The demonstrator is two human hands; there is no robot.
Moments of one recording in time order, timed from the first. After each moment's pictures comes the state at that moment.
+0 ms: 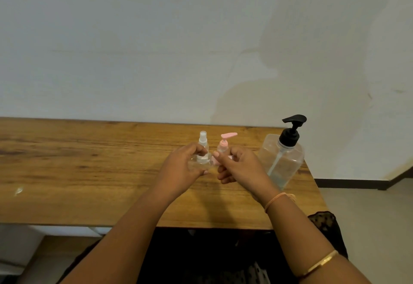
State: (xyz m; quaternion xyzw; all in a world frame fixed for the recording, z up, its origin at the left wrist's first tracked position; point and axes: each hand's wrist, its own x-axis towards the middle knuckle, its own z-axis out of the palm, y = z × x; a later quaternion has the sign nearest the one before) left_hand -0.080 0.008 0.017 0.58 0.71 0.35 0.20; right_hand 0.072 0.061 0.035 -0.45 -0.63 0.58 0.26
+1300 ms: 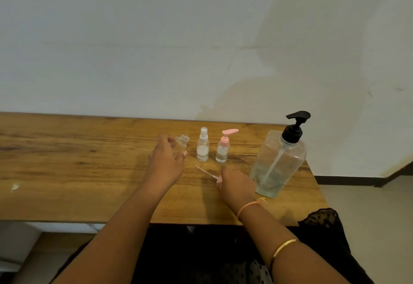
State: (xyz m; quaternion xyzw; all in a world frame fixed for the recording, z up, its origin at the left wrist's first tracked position) left_hand -0.098 0.009 0.011 0.41 0.80 0.38 0.21; right_hand 0.056 0.062 -0.044 -0.55 -0.83 0.10 0.01
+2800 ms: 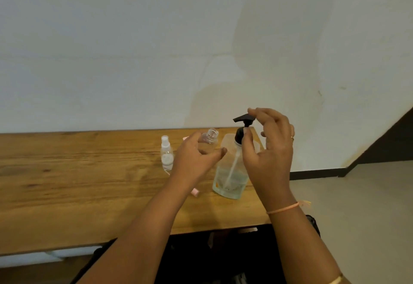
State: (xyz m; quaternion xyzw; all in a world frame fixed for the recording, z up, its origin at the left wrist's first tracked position) left_hand 0.017 0.048 0.050 0.49 0.64 0.48 0.33; right_hand 0.152 0.068 0.065 -0.42 -0.70 0.02 0.58
